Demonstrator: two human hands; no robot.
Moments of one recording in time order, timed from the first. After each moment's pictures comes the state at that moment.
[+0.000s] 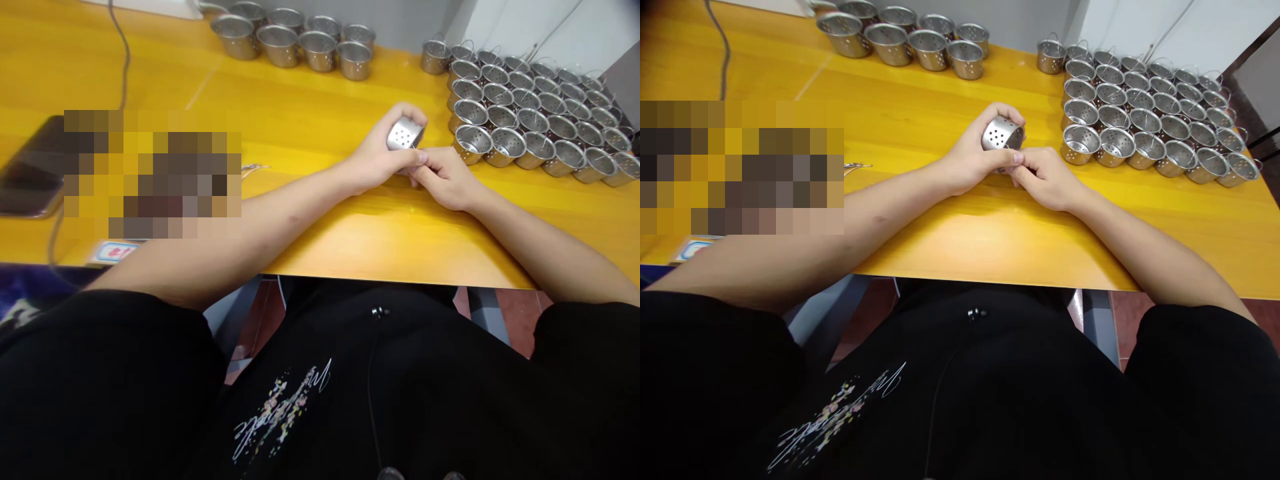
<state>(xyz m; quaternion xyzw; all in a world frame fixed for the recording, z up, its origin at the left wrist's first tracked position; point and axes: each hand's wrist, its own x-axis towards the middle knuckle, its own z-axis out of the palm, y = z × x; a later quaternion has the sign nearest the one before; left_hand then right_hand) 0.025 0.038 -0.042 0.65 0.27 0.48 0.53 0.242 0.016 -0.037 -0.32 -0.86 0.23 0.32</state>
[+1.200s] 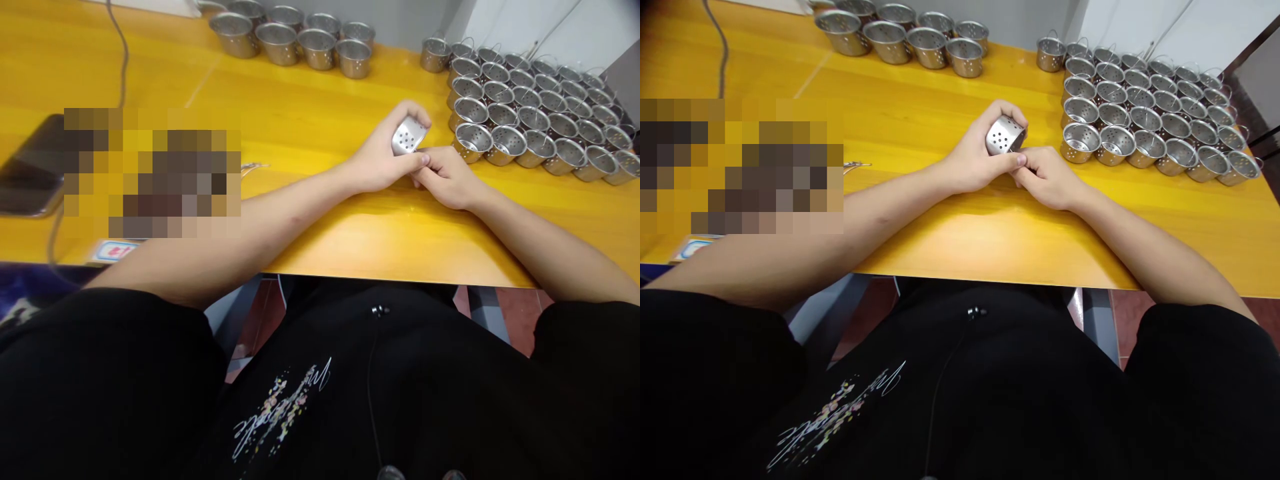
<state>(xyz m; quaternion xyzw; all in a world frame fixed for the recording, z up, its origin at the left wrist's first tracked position) 0.029 0.052 -0.048 0.72 0.26 0.47 0.44 0.245 0.015 -0.032 -0.34 -0.87 0.22 0.28</state>
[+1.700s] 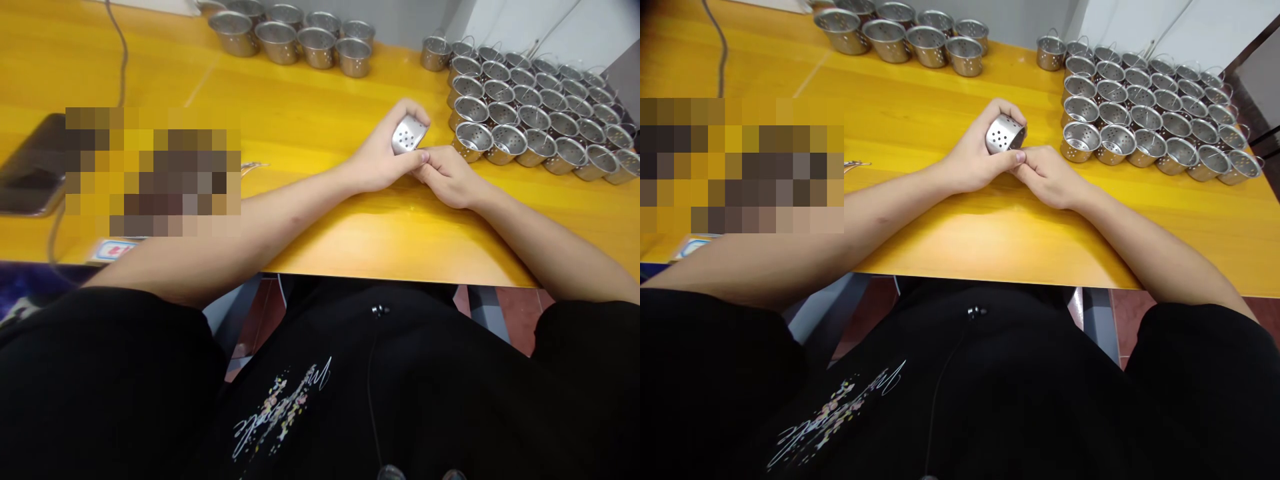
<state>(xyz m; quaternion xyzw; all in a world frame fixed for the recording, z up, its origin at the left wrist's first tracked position) 0.027 0.043 -0.043 0.69 0.27 0.48 0.47 0.245 0.017 -0.029 -0.32 -0.87 0.22 0.29</state>
